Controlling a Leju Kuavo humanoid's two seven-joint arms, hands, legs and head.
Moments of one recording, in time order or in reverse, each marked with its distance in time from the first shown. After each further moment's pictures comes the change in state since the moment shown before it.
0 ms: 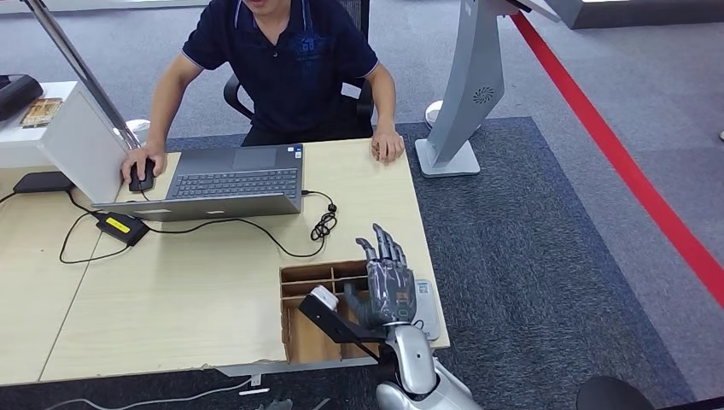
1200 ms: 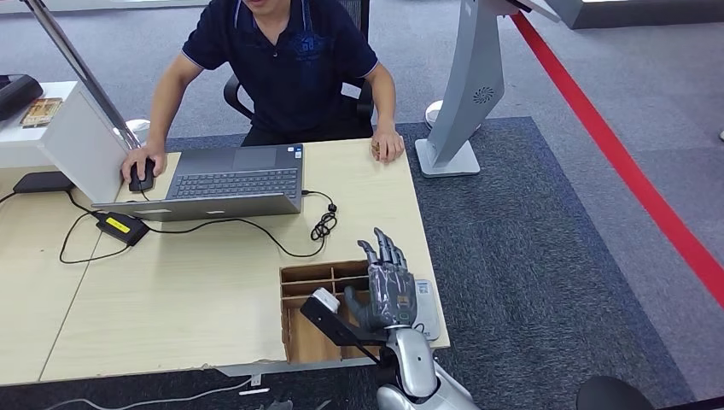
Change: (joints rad) left arm -0.002 0.001 0.000 0.003 -0.013 -0.021 0.004; right arm 0.013 -0.002 -0.001 0.000 -0.015 -0.001 0.000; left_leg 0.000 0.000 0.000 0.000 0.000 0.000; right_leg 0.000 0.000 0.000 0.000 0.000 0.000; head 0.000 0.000
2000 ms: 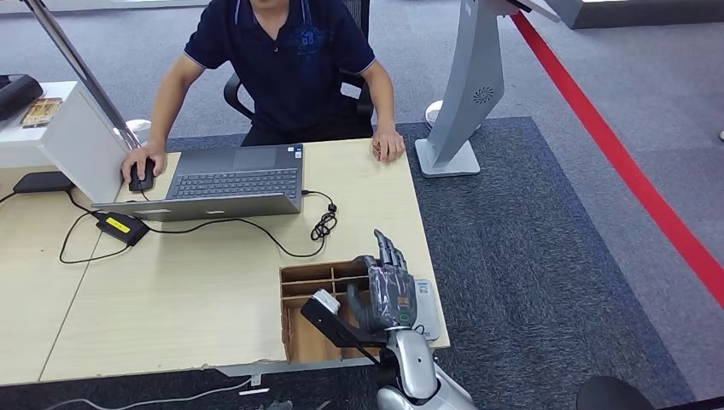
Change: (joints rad) left arm 0.000 0.001 0.000 0.000 -0.005 -0.004 0.003; right arm 0.006 0.000 0.000 0.000 -0.004 -0.002 -0.003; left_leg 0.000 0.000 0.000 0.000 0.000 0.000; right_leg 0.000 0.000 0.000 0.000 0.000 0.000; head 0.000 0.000
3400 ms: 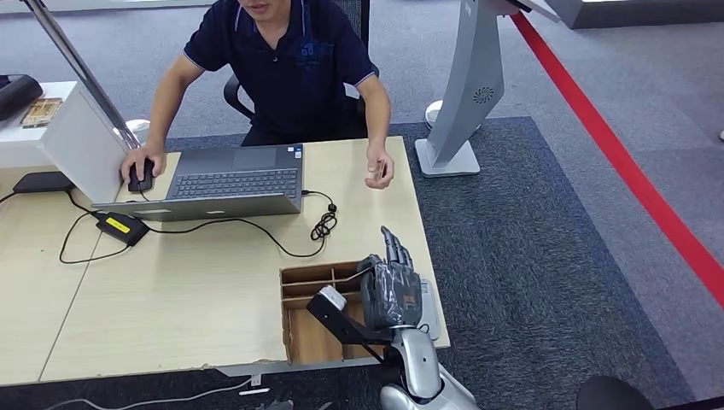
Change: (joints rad) left arm 0.001 0.000 0.000 0.000 -0.036 0.007 0.000; right arm 0.016 -0.005 -0.034 -0.029 0.004 -0.021 -0.008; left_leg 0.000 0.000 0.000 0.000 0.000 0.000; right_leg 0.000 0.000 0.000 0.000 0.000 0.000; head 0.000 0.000
